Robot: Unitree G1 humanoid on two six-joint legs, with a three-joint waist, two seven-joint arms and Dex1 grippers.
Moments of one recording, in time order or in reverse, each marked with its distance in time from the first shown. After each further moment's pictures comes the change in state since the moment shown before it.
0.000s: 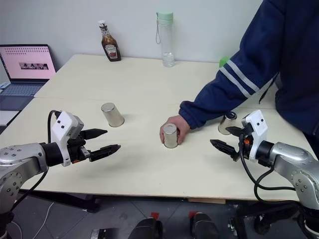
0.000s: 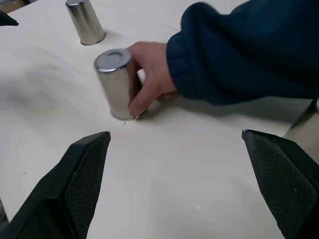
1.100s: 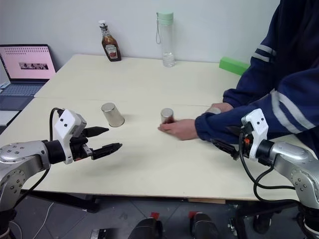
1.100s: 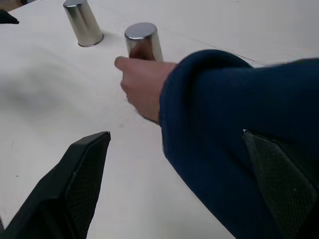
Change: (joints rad) left arm -0.031 0.000 -0.030 0.008 0.025 -0.012 -0.001; right arm -0.015 0.004 0.000 0.001 -0.017 -0.001 -0.001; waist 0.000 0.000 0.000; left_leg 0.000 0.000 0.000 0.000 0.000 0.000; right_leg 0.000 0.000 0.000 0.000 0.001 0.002
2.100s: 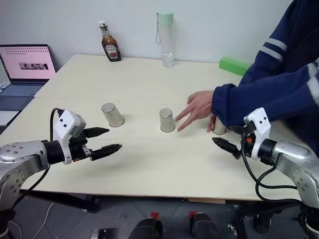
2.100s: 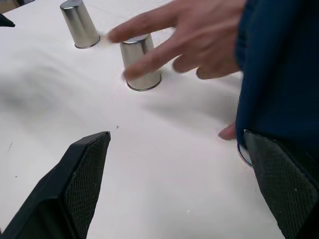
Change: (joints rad) left arm -0.001 0.008 -0.004 0.019 0.006 -0.013 -0.039; right arm 0.007 -0.007 -0.017 0.007 -0.001 -0.005 0.018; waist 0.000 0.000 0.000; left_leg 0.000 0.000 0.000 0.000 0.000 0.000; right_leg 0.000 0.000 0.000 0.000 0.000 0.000
